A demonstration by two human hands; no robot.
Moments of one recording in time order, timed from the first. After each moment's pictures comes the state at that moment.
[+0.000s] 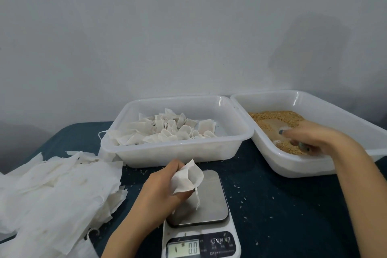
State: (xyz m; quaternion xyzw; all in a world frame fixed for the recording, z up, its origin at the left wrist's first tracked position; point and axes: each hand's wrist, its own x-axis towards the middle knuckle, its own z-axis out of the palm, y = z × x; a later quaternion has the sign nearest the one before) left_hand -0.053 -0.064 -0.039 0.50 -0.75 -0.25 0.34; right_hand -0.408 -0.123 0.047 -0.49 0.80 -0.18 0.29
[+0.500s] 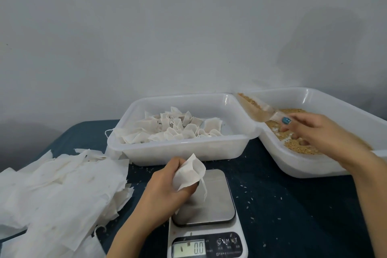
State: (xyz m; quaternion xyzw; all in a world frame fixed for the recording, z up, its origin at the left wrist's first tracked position) left_hand -0.052 -0.064 -0.040 0.51 -0.73 -0.27 0.38; right_hand -0.388 -0.081 0.049 -0.64 0.62 -0.38 0.25
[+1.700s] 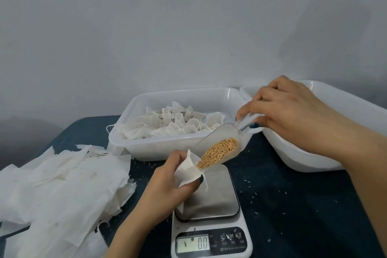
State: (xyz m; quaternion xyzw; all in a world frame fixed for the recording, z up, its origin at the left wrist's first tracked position) left_hand -0.050 -0.064 -0.040 0.48 -0.73 -0.30 0.39; right_hand -0.322 -0.075 0.092 -0.85 0.48 -0.14 -0.17
